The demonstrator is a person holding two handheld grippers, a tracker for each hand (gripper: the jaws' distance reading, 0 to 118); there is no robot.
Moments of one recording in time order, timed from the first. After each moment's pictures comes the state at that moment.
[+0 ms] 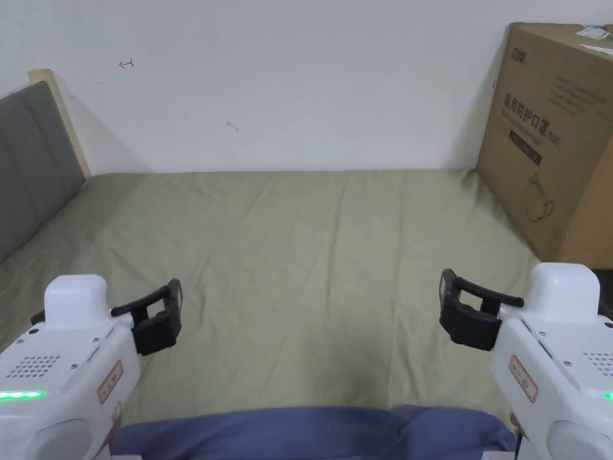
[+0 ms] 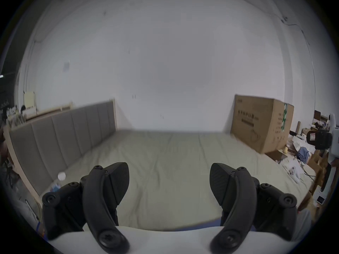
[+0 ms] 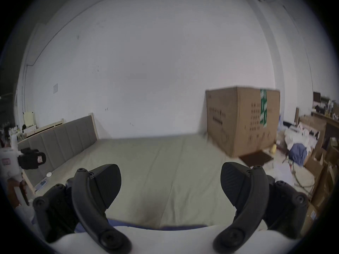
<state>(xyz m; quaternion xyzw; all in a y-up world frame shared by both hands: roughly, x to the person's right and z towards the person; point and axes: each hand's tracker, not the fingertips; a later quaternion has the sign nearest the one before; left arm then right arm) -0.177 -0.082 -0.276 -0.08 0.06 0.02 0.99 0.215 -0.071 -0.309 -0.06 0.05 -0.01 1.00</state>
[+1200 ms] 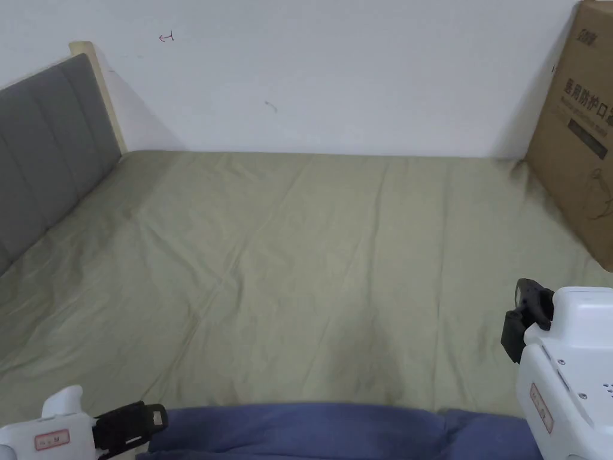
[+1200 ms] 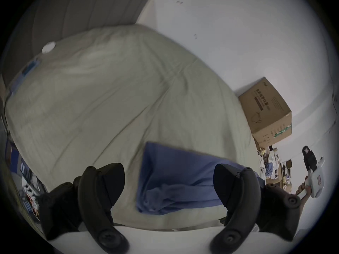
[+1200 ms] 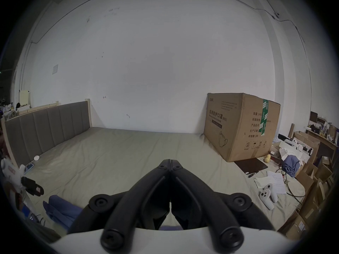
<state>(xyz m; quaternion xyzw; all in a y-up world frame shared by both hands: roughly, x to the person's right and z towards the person) -0.347 -0.263 -0.268 -0.42 0.02 0.33 0.84 0.170 -0.108 -0.327 -0.09 0.04 0.05 0.99</state>
